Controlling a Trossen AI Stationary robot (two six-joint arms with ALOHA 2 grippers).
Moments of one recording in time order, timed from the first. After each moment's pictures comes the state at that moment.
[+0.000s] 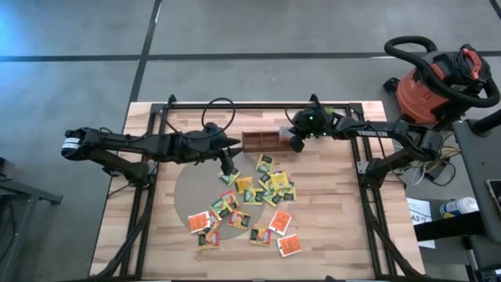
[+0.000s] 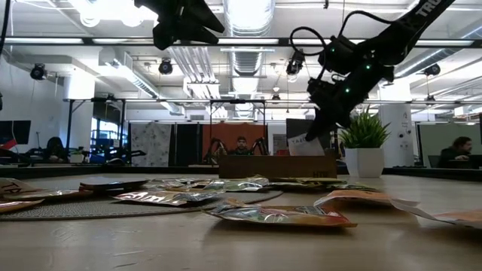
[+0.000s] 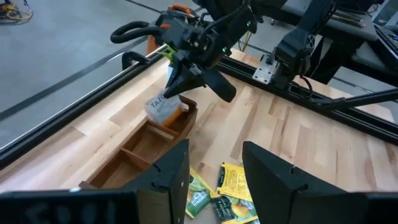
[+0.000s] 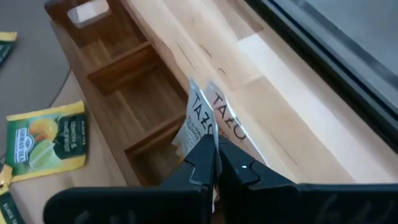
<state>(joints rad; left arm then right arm) -0.02 1.20 0.99 -0.16 -0.36 -0.36 -0.57 1.42 0.70 -0.04 -0.05 0.02</state>
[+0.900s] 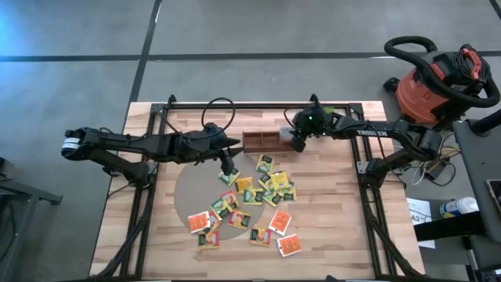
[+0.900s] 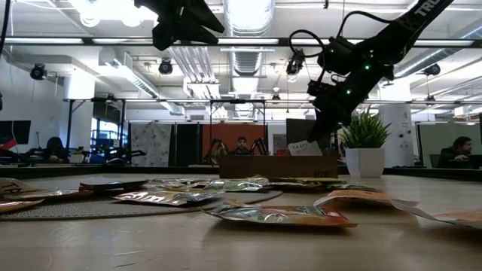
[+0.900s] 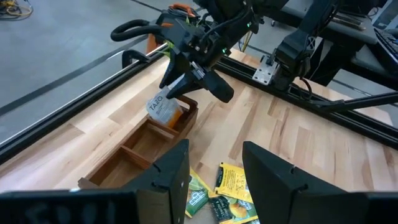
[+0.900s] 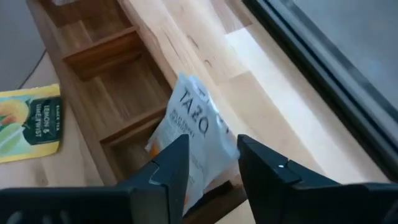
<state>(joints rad) -0.02 1.20 0.99 -0.17 -0.36 -0.38 -0.57 1.42 0.72 -0.08 0.00 -0.08</state>
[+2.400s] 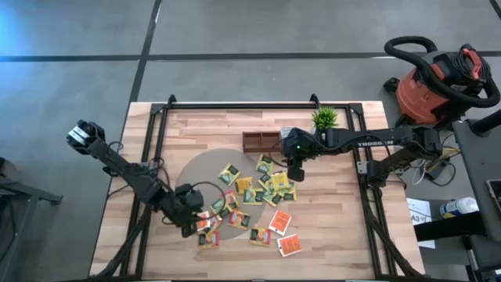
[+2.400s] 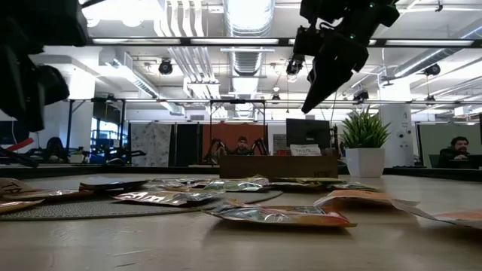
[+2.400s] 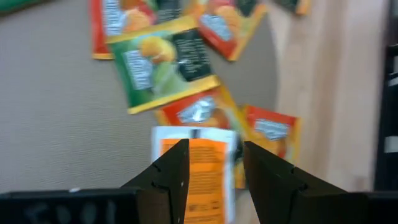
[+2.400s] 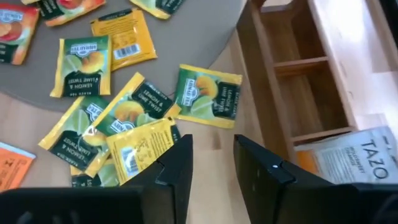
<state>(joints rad) -0.66 1.20 0.66 -0.42 -0.23 -0.96 -0.12 1.42 1.00 -0.54 0.05 0.00</state>
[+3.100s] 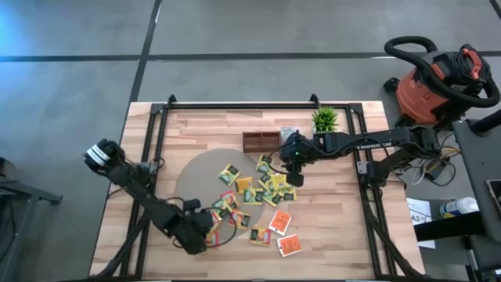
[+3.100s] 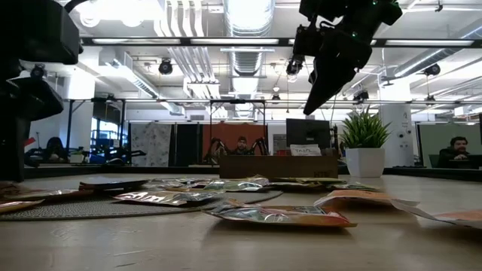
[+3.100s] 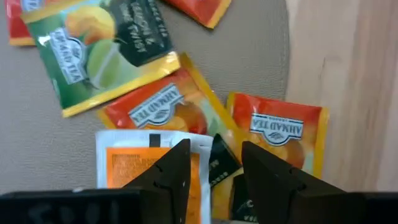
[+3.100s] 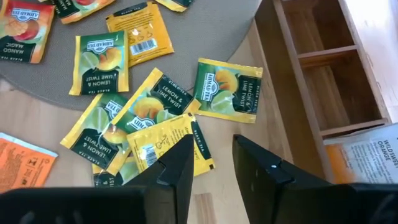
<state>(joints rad) -0.76 1.60 0.87 -0.46 -0.30 -0.98 -0.07 1.44 1.00 -0.54 0.06 0.08</state>
